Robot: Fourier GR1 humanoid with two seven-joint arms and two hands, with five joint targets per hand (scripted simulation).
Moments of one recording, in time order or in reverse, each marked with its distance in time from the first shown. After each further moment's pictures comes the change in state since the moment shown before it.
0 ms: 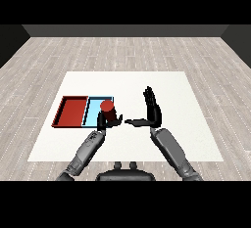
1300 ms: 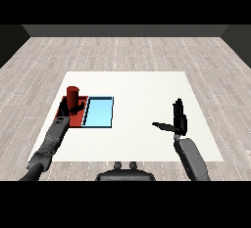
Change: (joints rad) left arm -0.304 0.373 0.327 0.693 -0.107 -0.133 0.079; right arm 0.264 -0.171 -0.243 0.057 -0.024 0.102 -0.039
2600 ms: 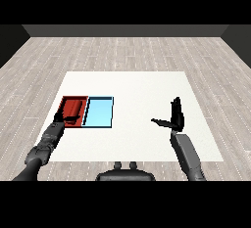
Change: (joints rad) left arm -0.097 0.032 0.045 0.439 -0.040 -0.080 0.157; right arm -0.085 0.074 -0.071 0.178 -0.034 0.074 -0.099
